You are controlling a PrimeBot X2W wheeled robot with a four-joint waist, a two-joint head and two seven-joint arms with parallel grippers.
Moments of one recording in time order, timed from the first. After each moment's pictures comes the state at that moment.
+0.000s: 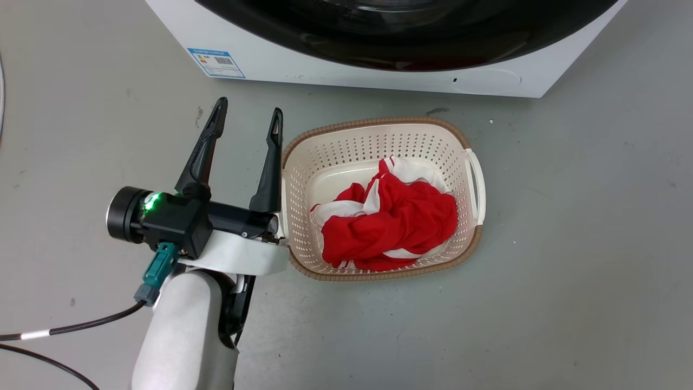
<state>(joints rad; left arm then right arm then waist) -0.37 0.05 -0.13 0.03 -0.08 -0.08 -0.26 -1.57 -0.33 0.32 1.22 1.48 0.13 0.52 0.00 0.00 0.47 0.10</state>
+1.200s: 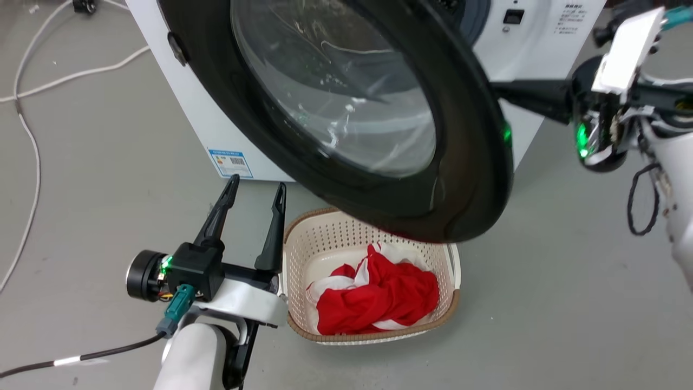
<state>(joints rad) -0.24 0.05 -0.13 0.12 -0.07 -0.10 -0.26 -1.14 -0.28 0.33 0.99 1.61 0.13 0.96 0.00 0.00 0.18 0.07</state>
